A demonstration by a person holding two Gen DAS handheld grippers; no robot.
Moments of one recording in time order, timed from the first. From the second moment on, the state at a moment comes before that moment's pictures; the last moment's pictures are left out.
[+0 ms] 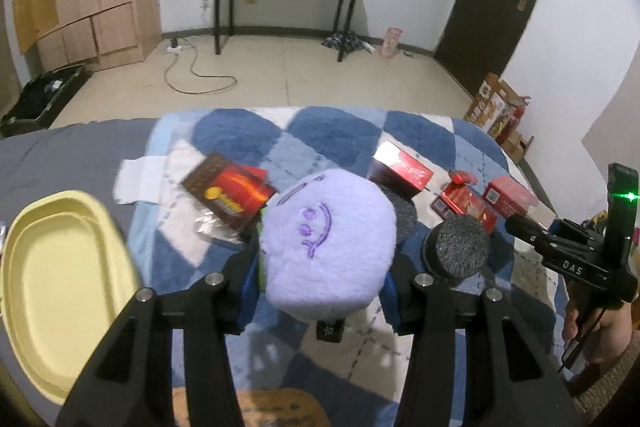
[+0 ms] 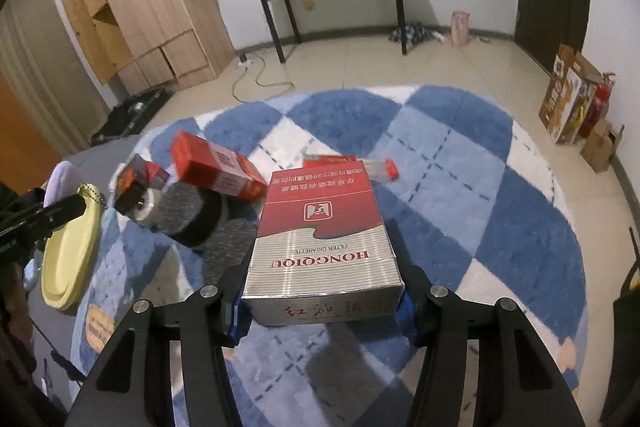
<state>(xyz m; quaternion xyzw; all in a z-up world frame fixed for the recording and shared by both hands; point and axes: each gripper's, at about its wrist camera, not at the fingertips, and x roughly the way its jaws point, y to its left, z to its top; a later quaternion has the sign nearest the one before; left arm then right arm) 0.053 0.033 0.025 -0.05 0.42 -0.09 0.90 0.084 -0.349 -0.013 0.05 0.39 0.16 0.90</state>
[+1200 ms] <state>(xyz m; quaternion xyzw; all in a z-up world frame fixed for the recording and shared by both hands) 0.038 0.340 -0.060 -0.15 0.48 0.11 0.86 0.015 0.050 -0.060 -0.13 0.41 0.45 0.78</state>
